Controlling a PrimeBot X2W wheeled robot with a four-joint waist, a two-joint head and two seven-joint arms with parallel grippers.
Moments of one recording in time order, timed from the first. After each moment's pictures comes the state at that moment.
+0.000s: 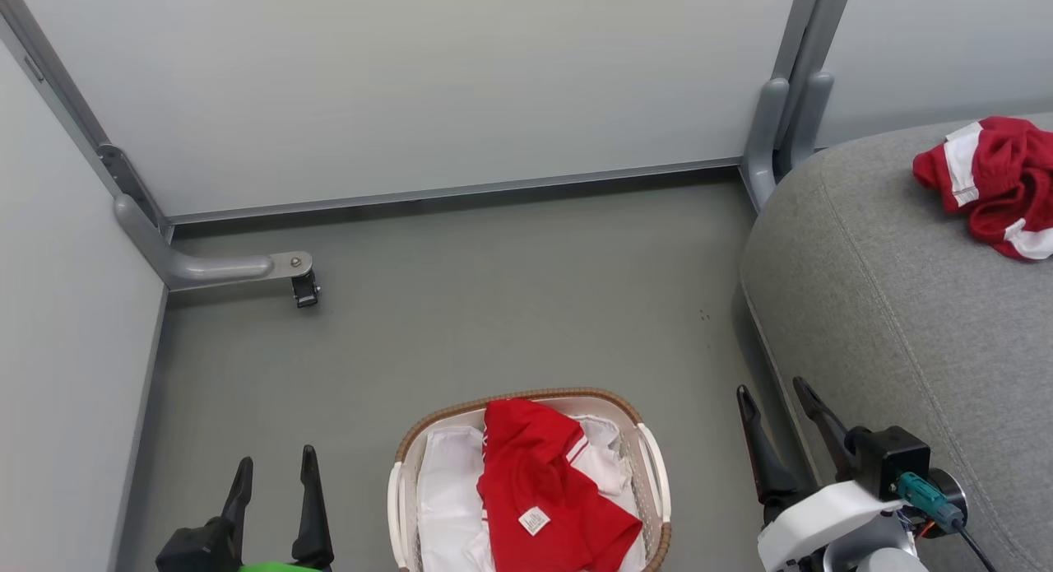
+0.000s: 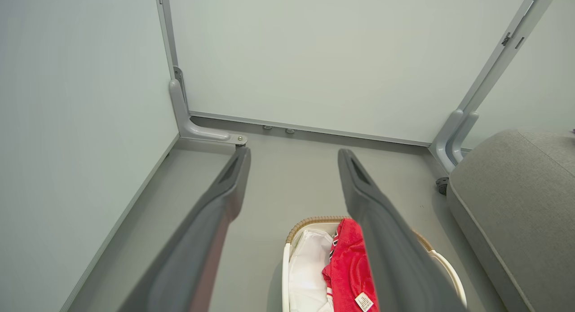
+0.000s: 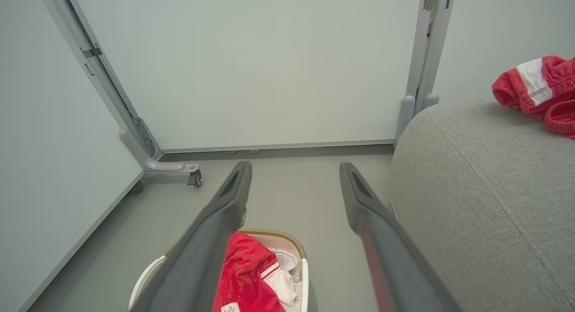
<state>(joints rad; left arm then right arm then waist) 0.09 0.08 -0.11 0.24 -0.33 0.00 -0.26 -0.05 -0.05 0.12 0.28 0.21 0.13 -0.26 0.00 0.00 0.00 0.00</state>
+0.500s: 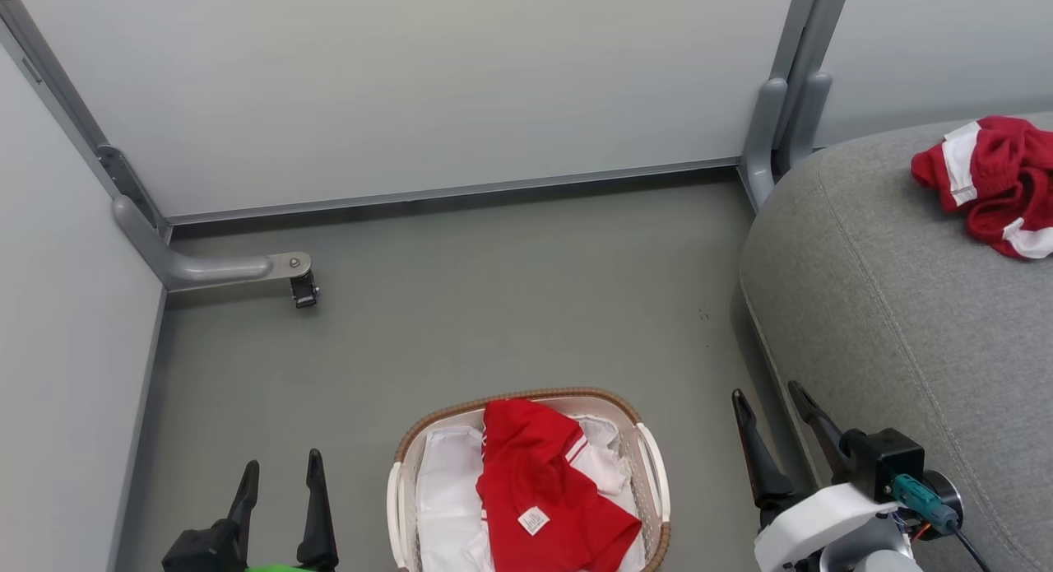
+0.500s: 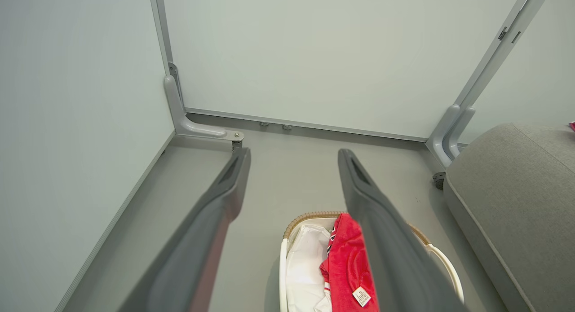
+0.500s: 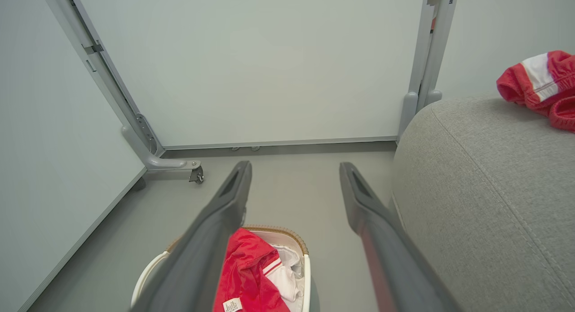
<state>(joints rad) 0.09 0.06 -0.09 0.26 -0.30 -0.03 -0.26 -0.05 -0.05 0.13 0.29 0.22 0.13 -0.26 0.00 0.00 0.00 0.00</state>
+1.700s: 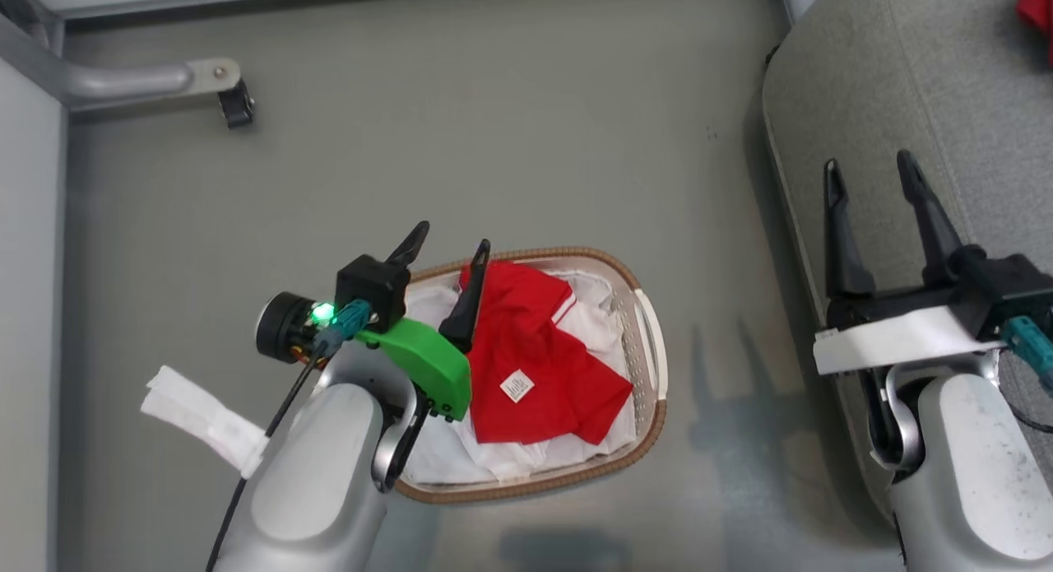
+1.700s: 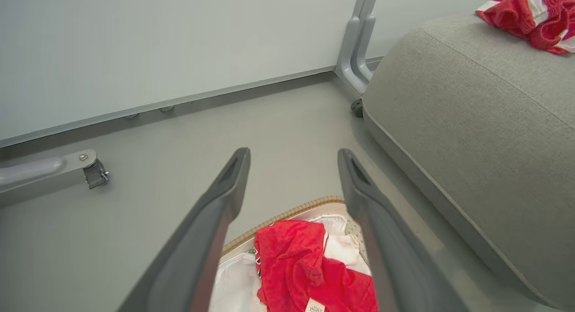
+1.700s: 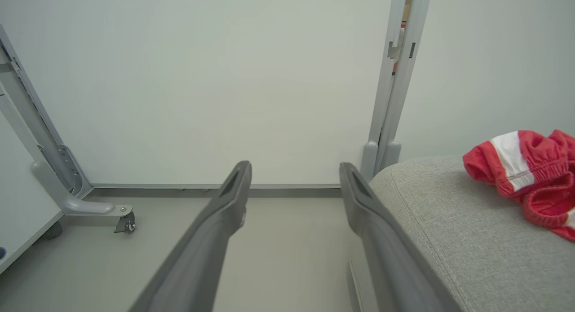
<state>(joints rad) -0.49 0.05 -0.41 0.49 -0.26 -0.13 -0.12 -0.32 -0.05 -0.04 0.11 0.11 0.13 -0.26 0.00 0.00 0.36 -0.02</state>
